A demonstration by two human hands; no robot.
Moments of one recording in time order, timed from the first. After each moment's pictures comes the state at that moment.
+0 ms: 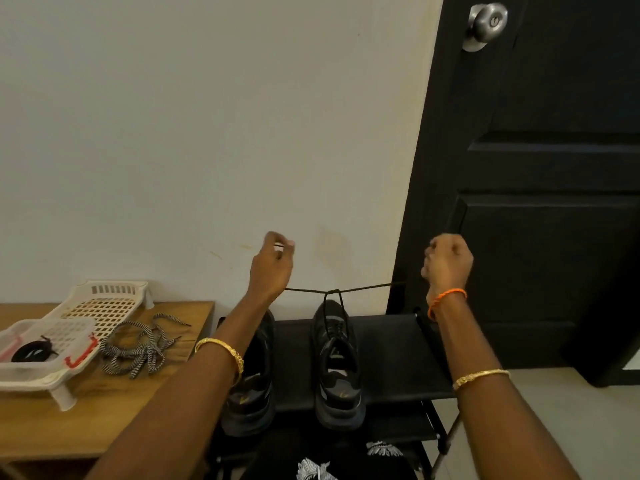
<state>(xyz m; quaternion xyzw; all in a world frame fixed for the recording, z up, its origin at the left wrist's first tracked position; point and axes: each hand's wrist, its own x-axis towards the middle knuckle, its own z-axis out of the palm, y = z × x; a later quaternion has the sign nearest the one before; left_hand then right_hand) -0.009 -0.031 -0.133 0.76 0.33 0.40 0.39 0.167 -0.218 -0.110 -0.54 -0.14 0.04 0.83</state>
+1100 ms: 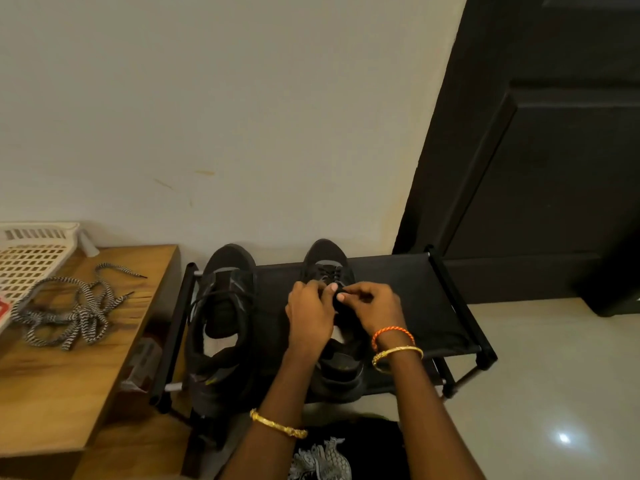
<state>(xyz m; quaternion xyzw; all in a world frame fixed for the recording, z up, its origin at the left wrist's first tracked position) 0.054 -0.082 -0.306 0.80 0.44 0.22 0.34 0.135 -0.159 -0.296 -0.80 -0.26 0.23 0.50</state>
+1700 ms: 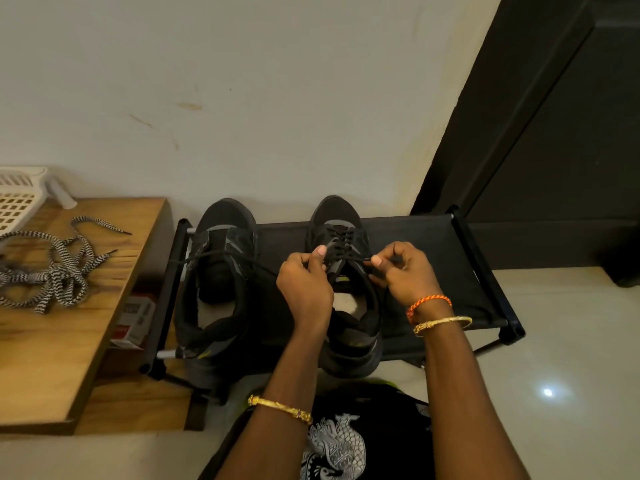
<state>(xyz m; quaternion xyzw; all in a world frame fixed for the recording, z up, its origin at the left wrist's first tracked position) 0.059 -0.079 -0.326 0.59 0.54 0.35 0.48 0.161 -0.158 -0.323 -0.76 -0.20 0.26 0.56</state>
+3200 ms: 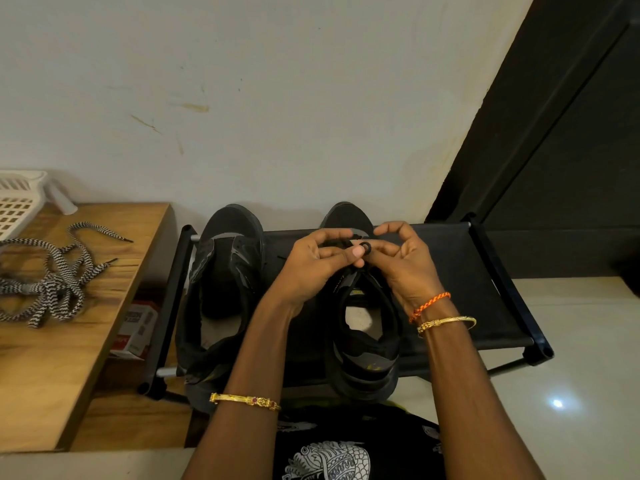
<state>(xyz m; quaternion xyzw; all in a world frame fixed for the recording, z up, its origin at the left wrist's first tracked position) 0.050 -0.026 -0.310 0.60 0.23 0.20 0.74 0.159 -0.126 -0.310 -0.55 -0.22 0.36 0.72</state>
